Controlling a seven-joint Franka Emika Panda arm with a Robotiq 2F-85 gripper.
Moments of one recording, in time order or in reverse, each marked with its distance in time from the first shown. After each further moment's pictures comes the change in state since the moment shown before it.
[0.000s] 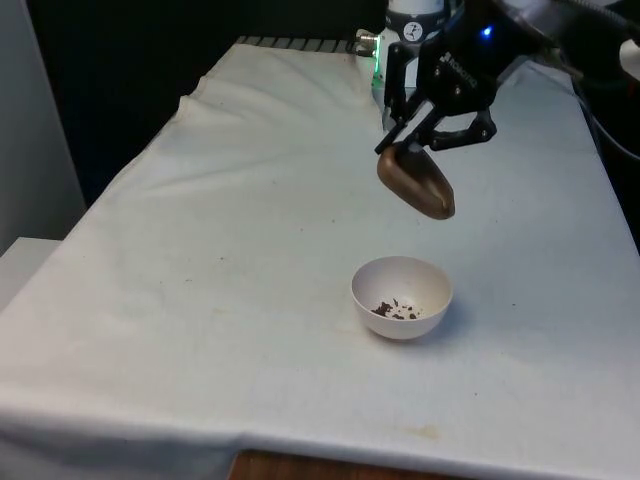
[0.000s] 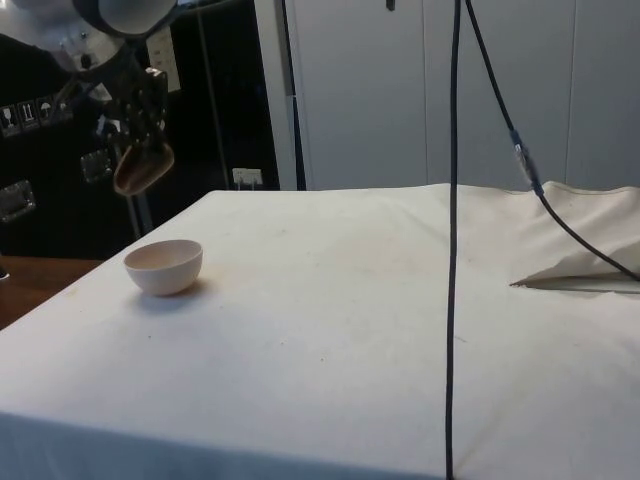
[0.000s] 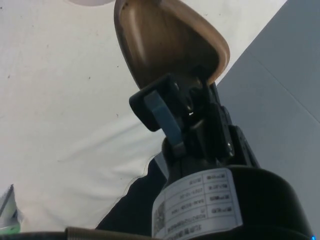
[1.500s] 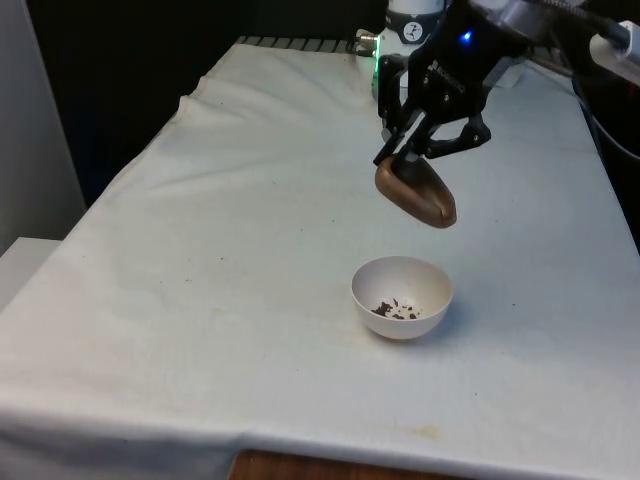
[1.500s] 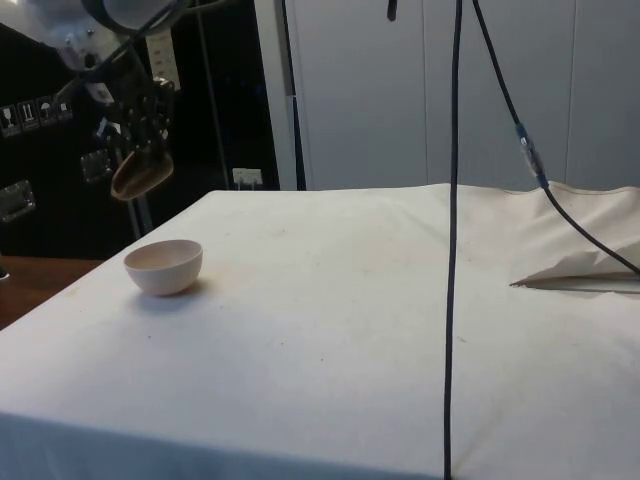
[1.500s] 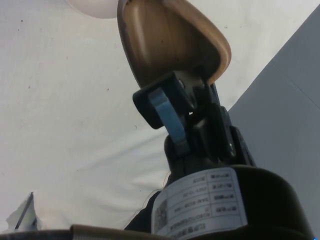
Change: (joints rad) arm 0.000 -0.028 -0.067 -0.038 0.124 0.092 0.045
